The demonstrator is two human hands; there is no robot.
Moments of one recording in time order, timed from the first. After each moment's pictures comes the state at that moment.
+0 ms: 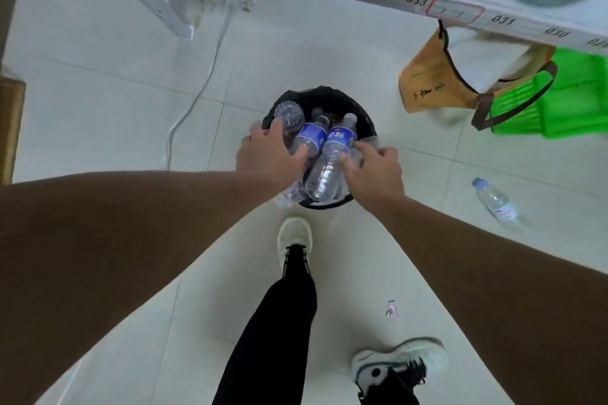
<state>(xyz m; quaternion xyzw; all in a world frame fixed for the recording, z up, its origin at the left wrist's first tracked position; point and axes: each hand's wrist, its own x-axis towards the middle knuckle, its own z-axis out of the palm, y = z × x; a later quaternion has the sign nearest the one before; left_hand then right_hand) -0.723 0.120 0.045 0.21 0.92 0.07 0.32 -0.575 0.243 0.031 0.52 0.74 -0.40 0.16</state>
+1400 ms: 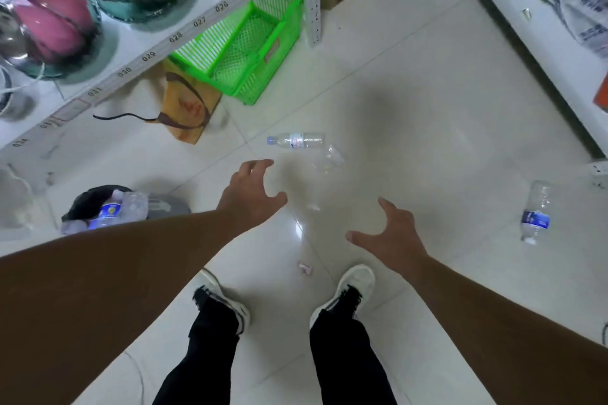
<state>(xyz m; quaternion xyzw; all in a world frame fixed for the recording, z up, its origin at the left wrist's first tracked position) -0.240 0.304 0.130 0.57 0.73 -0.06 0.37 0.062 0.242 0.117 0.74 0.43 -0.52 0.00</state>
